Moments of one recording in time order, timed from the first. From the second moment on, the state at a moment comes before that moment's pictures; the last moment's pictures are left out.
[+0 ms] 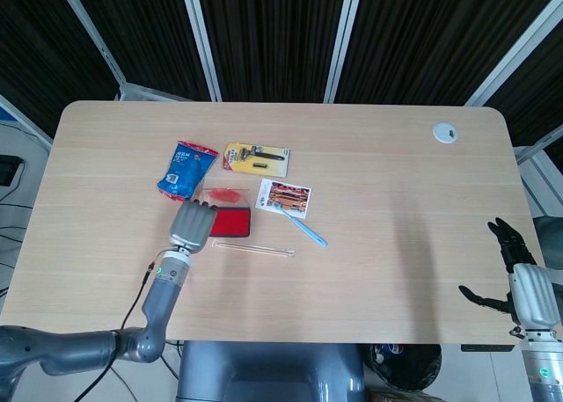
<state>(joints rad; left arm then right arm) -0.79 -1.74 -0.14 -1.42 0.87 1.19 1.06 0.08 -1.14 0.10 -1.62 -1.49 1.49 0.32</state>
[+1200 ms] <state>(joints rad) -0.70 -1.80 -0.07 -1.28 0.89 1.16 0.99 0.08 -1.13 0.10 -1.62 -1.49 1.49 0.33</state>
